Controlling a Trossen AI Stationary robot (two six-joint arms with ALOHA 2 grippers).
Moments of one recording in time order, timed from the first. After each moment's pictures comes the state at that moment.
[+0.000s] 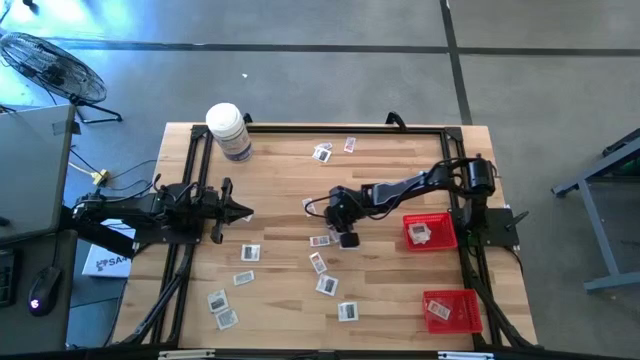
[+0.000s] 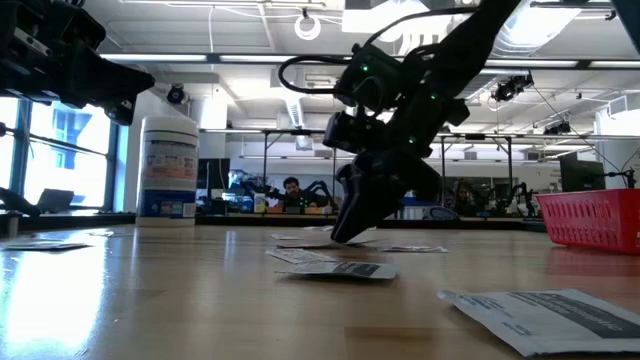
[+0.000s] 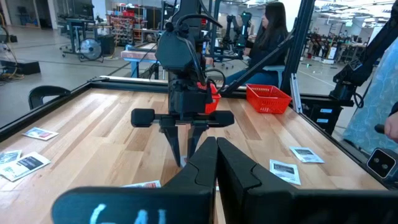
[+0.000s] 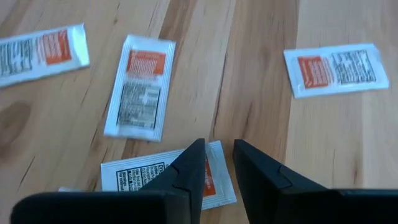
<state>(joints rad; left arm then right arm) -0.03 0.01 0.02 0.00 0.01 -0.08 -0.06 1.98 1.01 -0.07 -0.11 -0.26</state>
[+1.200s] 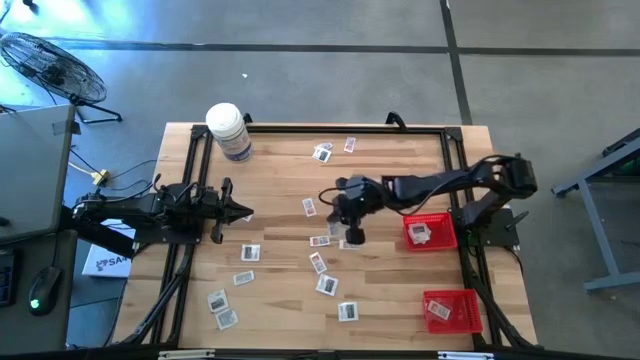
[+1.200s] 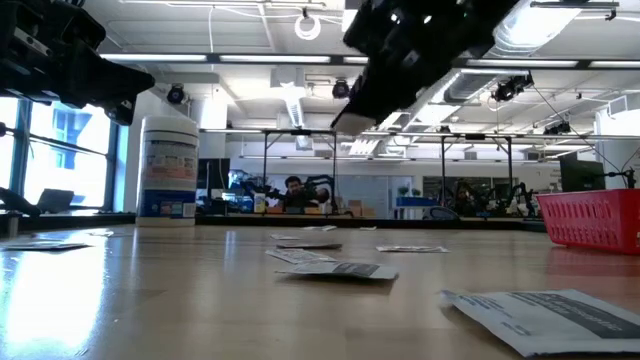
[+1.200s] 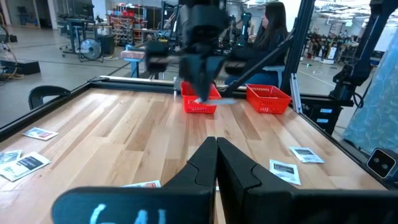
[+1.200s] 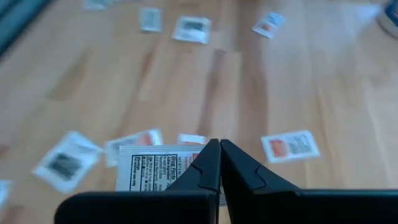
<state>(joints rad) -0.03 0.01 0.02 0.00 0.01 -0.08 -0.01 1.60 1.00 -0.06 -0.16 -0.10</state>
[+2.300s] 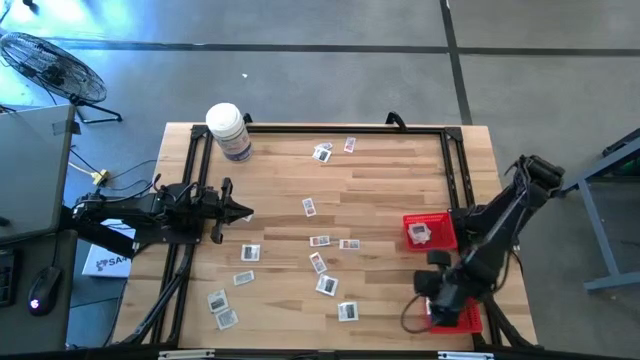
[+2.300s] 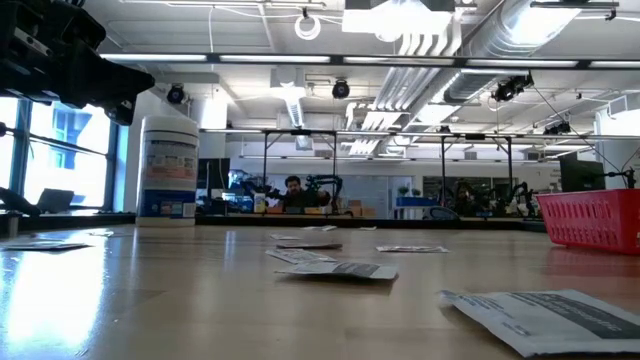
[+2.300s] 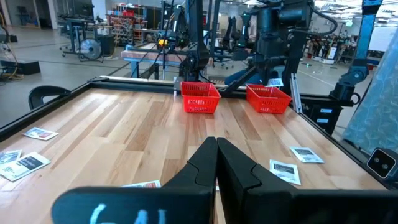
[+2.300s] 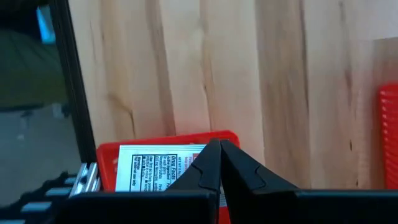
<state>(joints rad) -0.03 0.01 0.02 0.00 0.01 -0.08 0.93 1.41 1.00 -0.92 0.09 1.07</state>
